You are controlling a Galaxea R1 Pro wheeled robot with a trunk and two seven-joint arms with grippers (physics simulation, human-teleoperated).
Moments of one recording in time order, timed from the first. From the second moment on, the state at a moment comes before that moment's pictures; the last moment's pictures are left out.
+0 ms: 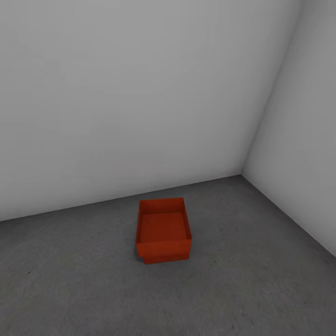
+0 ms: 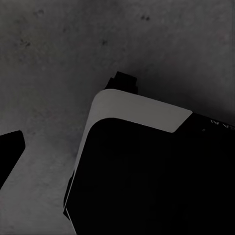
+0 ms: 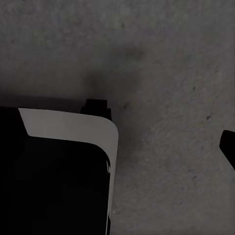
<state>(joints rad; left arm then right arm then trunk) -0.41 -0.01 0.02 0.00 0.30 0.16 0.17 -0.37 -0.05 0.19 0.03 -0.09 -0.03 -0.01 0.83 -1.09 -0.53</state>
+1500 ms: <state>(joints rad) -0.41 -0.01 0.02 0.00 0.30 0.15 0.17 -0.36 -0.02 0.19 0.03 -0.09 -0.03 -0.01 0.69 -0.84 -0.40</state>
